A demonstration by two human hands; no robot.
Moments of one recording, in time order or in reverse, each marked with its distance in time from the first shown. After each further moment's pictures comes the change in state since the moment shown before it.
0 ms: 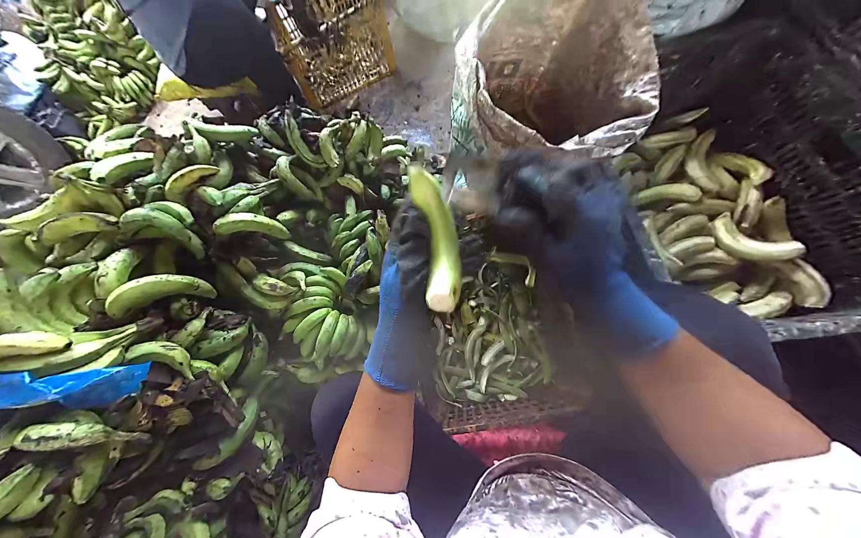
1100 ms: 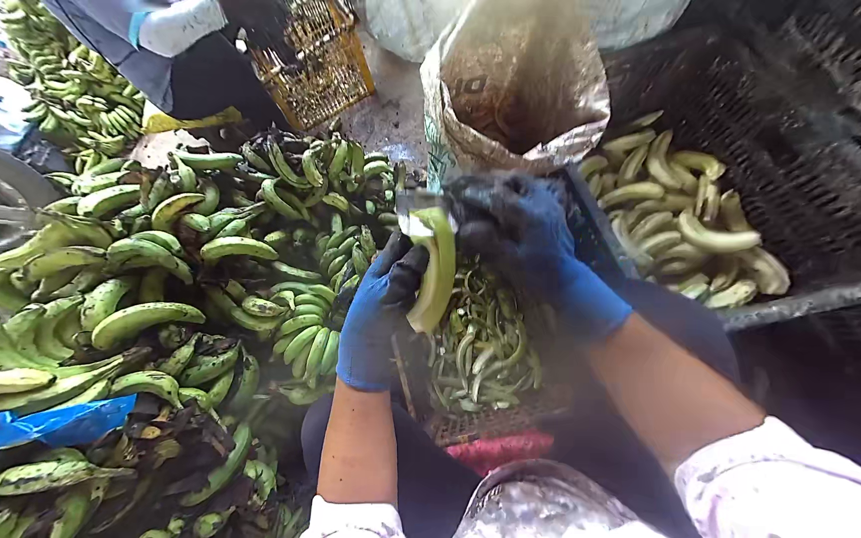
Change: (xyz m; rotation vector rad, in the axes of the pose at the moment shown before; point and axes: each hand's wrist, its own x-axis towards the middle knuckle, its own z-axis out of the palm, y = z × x) left_hand 0.017 0.003 -0.020 0.224 -0.246 0.028; right_hand 0.008 0.014 0.007 0.046 -0.127 -0.047
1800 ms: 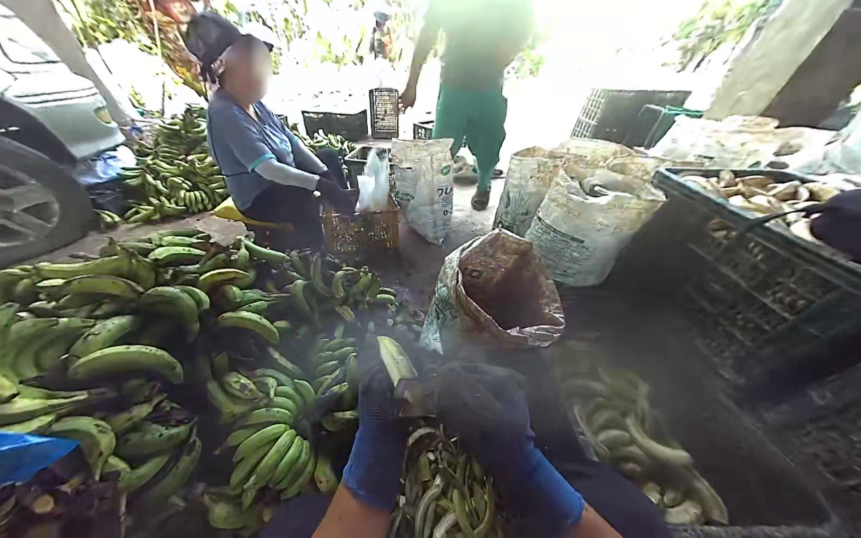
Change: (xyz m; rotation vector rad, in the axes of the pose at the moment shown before) left_hand 0.027 0.001 0.020 -0.876 0.401 0.327; right_hand -0.034 -0.021 0.029 -0.086 0.292 -0.266
